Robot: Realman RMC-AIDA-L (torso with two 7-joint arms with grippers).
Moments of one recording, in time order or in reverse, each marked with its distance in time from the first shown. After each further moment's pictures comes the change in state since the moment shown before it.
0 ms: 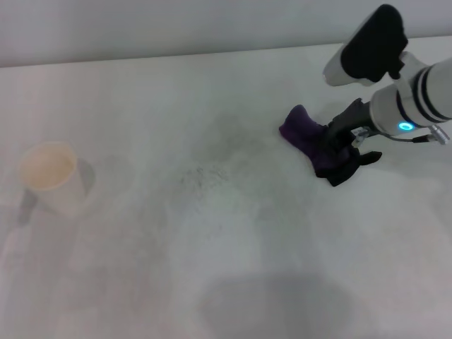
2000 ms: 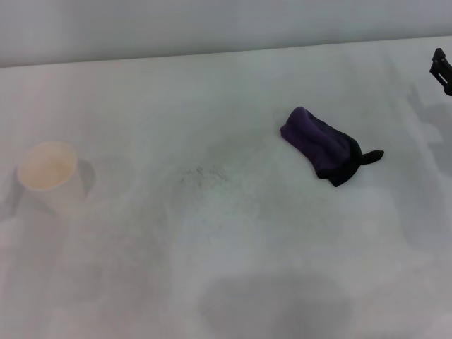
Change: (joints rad) left arm 0.003 0.003 -0.002 0.039 -0.053 -0.005 0.000; right arm -0.058 0.010 1.080 0.946 1.576 0.010 -2.068
